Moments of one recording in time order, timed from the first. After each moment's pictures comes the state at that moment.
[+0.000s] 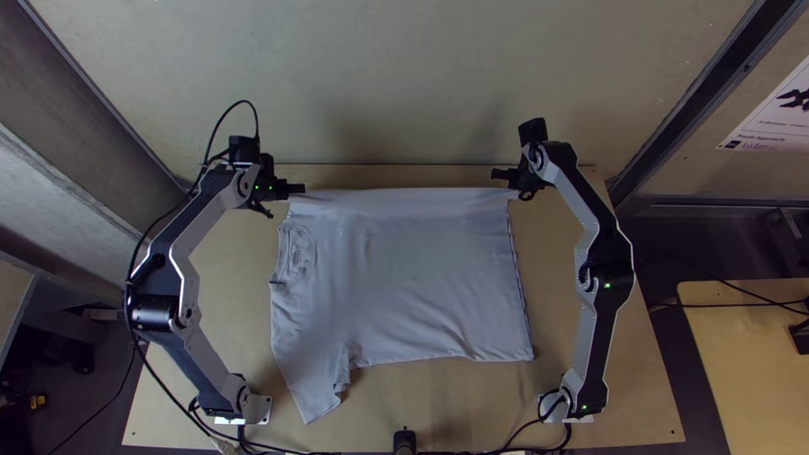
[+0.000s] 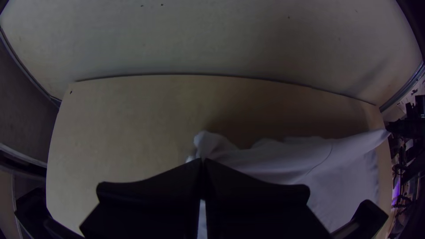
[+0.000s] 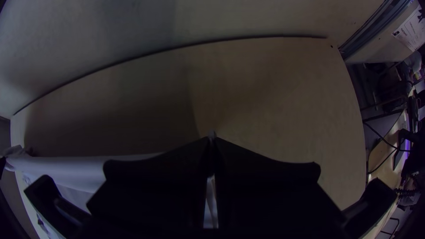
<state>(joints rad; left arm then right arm) -0.02 1.82 1.59 -0.56 0.02 -0.05 0.17 2.20 2.03 -0.91 0.16 0.30</state>
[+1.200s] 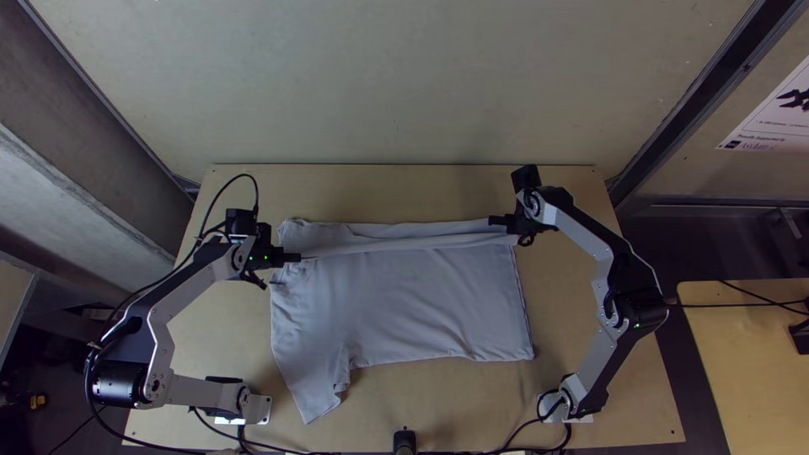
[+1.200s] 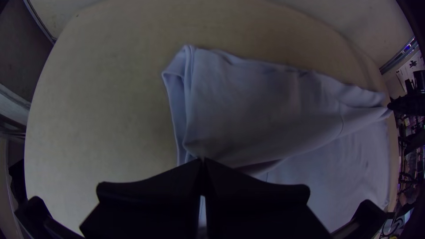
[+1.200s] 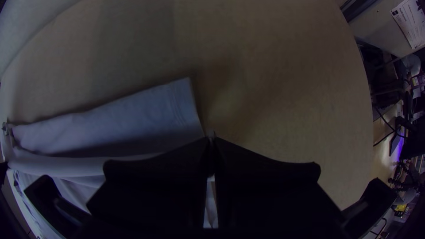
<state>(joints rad) -0.02 1.46 0.91 -0.39 0.05 -0.03 0.23 1.92 1.43 -0.72 0.18 0.30</state>
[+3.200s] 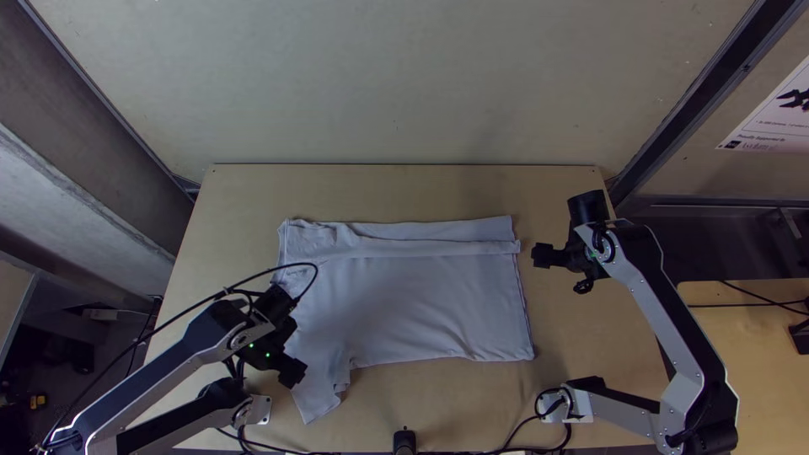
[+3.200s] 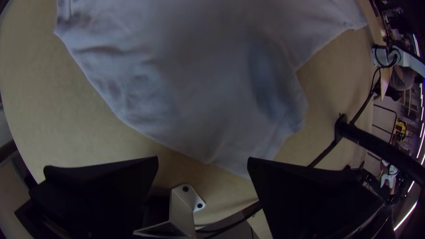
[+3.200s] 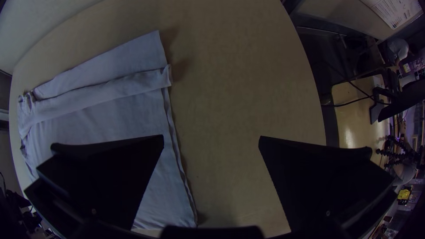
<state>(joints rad) -0.62 0.95 0.76 -1.31 0.13 -0.13 0.19 1.29 1.19 -1.09 0.19 0.30</state>
